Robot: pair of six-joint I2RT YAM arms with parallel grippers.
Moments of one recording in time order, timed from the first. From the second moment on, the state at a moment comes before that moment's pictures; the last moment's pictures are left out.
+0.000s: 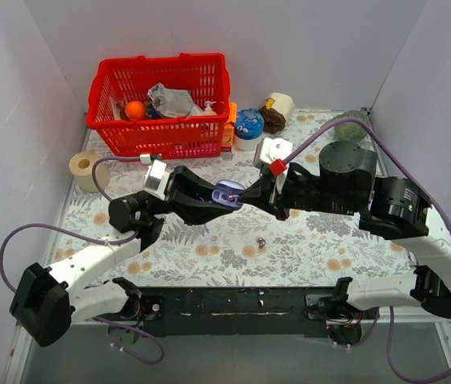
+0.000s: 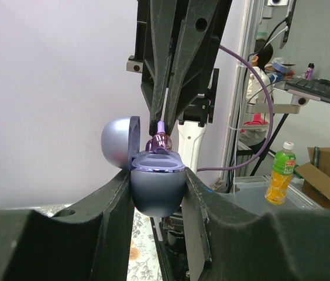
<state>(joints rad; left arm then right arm) -0.67 1.09 0.67 1.34 0.86 -0.80 1.19 1.16 1.77 -0.87 -0.12 -0.16</state>
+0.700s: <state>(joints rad) -0.67 1.07 0.67 1.33 0.83 -0.77 1.19 1.15 1.77 -0.85 -0.09 -0.13</state>
